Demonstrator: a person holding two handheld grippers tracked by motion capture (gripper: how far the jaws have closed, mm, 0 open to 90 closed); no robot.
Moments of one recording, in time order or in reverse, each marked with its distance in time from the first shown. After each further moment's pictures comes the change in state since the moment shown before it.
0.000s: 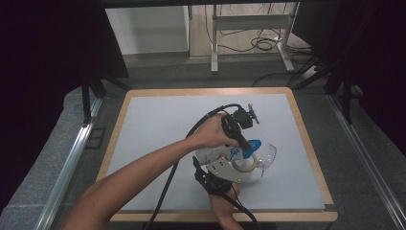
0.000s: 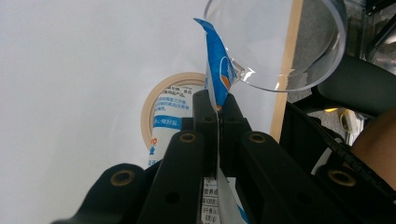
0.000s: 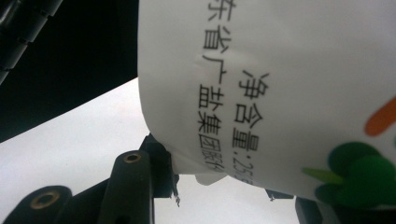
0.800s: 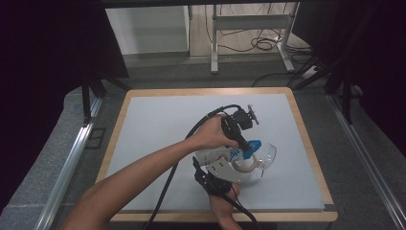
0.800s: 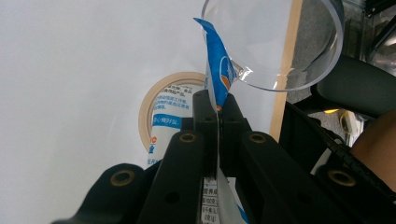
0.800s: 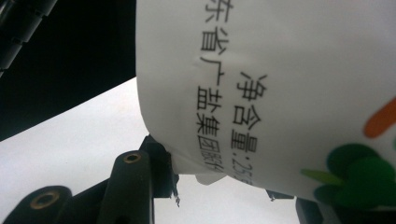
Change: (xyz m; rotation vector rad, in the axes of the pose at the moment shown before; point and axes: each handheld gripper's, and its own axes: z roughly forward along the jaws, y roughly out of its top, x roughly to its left) left arm -0.002 -0.001 0.000 -0.008 -0.002 0.002; right arm 0.001 -0.001 -0.001 0.002 -0.003 0.008
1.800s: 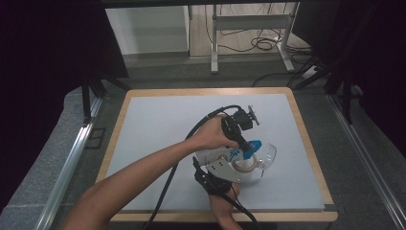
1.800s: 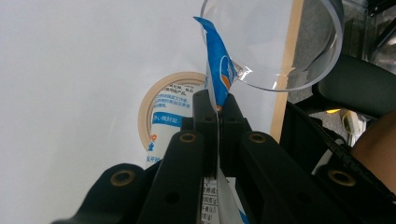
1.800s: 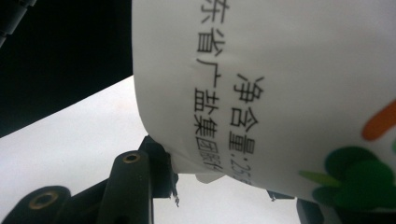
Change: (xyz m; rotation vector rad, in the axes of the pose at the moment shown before) left arm -0.002 0.000 0.001 -0.001 0.009 -0.003; right arm -0.001 -0.002 0.002 0.007 -0.006 -0.006
